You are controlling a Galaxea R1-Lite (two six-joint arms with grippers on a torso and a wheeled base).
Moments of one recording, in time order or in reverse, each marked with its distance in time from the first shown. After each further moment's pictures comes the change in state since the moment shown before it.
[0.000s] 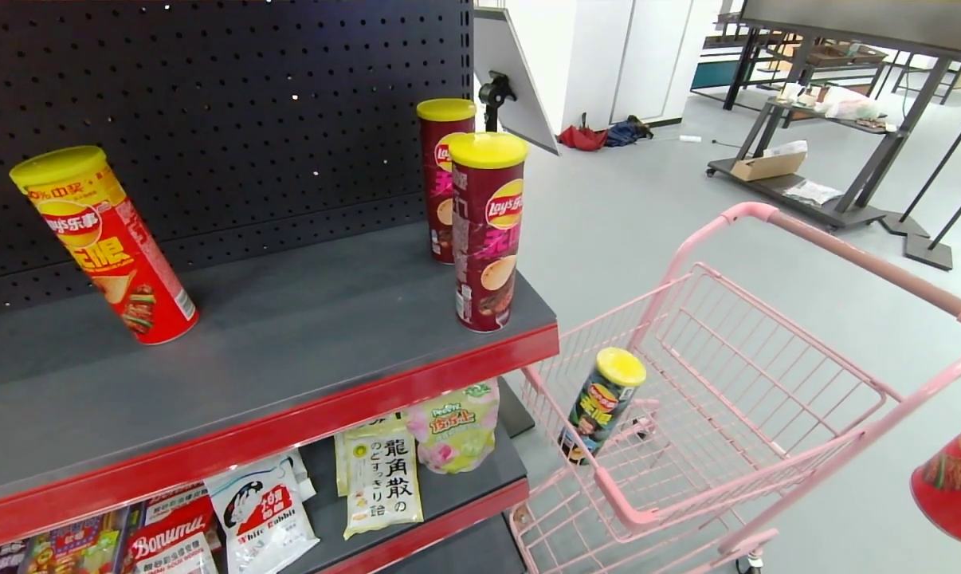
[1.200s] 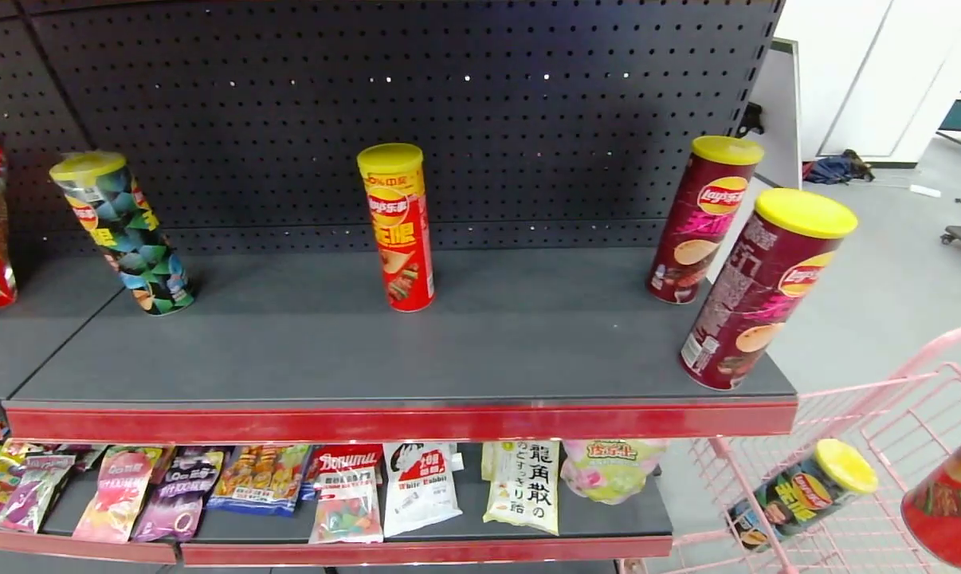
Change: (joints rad) left arm 0.000 0.000 0.000 0.000 0.000 0.000; right arm -0.005 -0.038 0.063 0.002 0.011 -0.017
